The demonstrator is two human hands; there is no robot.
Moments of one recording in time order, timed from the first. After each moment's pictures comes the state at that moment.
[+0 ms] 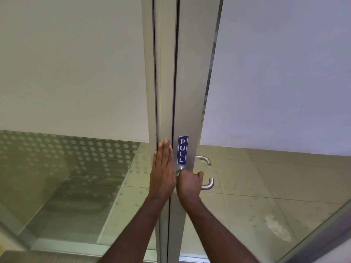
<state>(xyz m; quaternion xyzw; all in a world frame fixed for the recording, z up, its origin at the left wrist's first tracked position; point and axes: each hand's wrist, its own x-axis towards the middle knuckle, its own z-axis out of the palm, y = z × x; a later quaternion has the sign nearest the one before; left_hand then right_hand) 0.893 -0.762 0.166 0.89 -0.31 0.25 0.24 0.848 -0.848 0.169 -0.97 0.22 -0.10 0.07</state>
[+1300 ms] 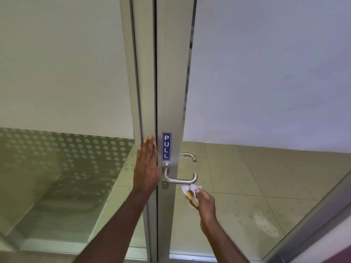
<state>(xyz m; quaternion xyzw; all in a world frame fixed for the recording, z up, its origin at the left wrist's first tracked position) 0.888 -0.764 0.167 0.88 -0.29 0.28 0.25 0.741 -0.923 0.104 -0.60 0.29 -0.21 0.72</state>
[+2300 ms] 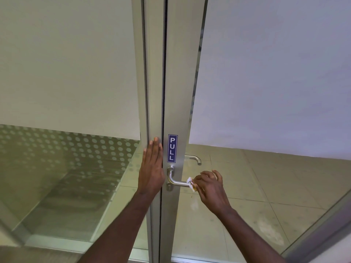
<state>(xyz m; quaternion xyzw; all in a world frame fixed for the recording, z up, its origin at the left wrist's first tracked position) 0.887 -0.762 0.169 0.89 -0.29 0.27 0.23 0.765 -0.977 0.138 -0.97 -0.01 -0.24 0.08</state>
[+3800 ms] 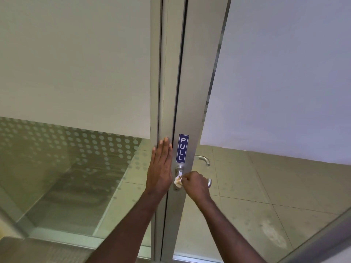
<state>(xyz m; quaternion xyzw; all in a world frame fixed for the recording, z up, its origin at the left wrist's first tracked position) 0.882 -0.757 0.183 0.88 -0.32 0.23 0.26 0.821 -0.886 0.170 -0.94 0.20 -0.08 0.24</state>
